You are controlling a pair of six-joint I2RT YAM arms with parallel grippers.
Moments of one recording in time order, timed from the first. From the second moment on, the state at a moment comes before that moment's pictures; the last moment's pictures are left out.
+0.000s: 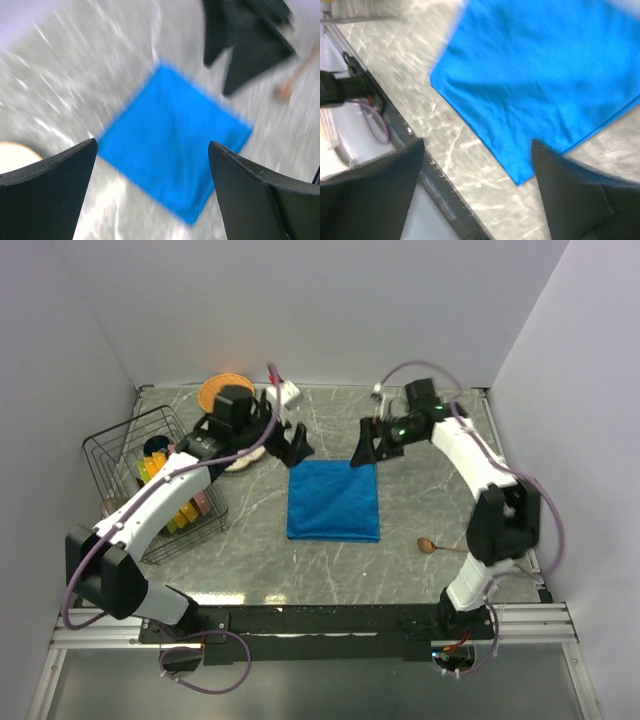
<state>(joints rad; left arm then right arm) -0.50 1.45 1.29 -0.33 0.45 0.15 0.22 1.79 1.49 -0.86 -0.75 -0.06</state>
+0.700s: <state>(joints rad) -0.49 1.60 0.83 0.32 0.98 -0.73 0.24 1.55 0.73 -0.06 -1.06 0.78</state>
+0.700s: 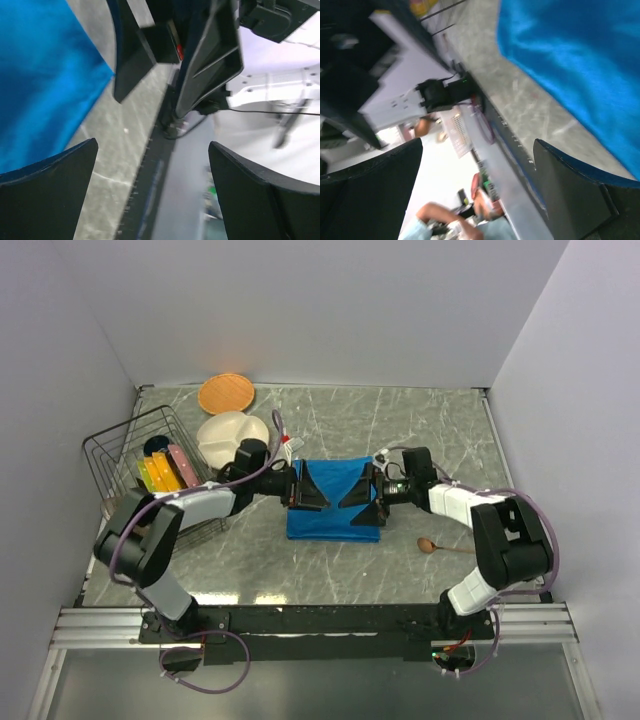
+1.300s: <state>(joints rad) -0.57 1.90 0.71 0.92 1.13 -1.15 0.25 1.76 0.62 0.28 -1.15 0.91</state>
